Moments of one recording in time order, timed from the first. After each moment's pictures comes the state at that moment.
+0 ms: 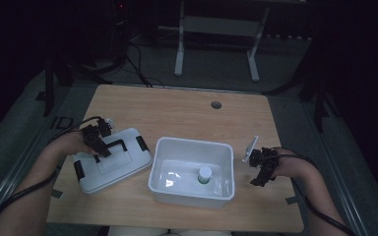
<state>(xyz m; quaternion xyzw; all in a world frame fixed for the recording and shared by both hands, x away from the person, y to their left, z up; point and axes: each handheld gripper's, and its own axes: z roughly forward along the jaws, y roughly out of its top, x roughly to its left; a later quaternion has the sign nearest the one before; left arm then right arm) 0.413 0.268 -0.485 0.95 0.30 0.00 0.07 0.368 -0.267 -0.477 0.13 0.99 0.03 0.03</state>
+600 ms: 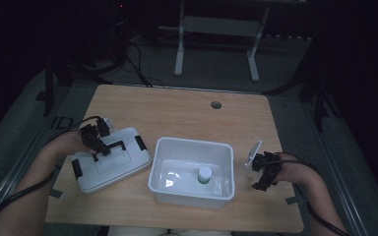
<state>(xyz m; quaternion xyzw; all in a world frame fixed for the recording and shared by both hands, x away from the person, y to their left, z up) 0.408 0.270 -0.477 0.95 0.28 -0.01 0.10 0.357 -0.277 -0.484 0.14 0.99 0.05 0.04</state>
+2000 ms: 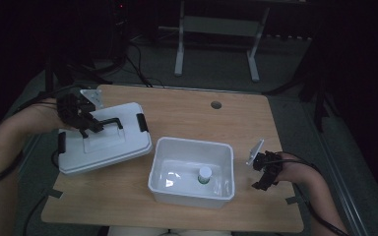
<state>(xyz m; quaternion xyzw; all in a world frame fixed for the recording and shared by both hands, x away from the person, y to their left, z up) 0.366 0.256 -0.316 0.97 0.17 0.07 0.15 0.355 -0.278 -0.478 0.15 0.99 0.06 0.04</state>
